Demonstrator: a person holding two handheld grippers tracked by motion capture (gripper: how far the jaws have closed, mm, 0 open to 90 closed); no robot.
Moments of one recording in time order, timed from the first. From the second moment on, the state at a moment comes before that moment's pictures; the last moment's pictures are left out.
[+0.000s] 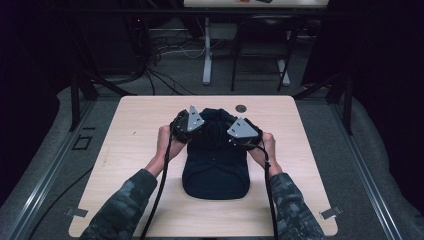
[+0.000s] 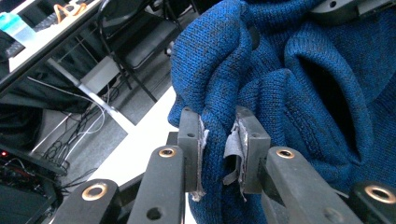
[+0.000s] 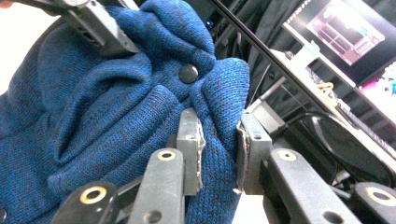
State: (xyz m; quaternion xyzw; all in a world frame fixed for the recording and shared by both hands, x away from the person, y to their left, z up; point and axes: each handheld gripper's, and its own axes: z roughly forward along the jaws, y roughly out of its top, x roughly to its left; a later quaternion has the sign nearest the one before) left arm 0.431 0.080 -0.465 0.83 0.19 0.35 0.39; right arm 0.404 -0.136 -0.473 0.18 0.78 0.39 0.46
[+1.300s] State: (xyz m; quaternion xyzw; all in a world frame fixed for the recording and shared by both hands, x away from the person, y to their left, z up) left arm 0.441 0.067 -0.441 0.80 0.17 0.42 0.40; right arm 0.415 -0.146 -0.448 0.18 0.75 0.40 0.50
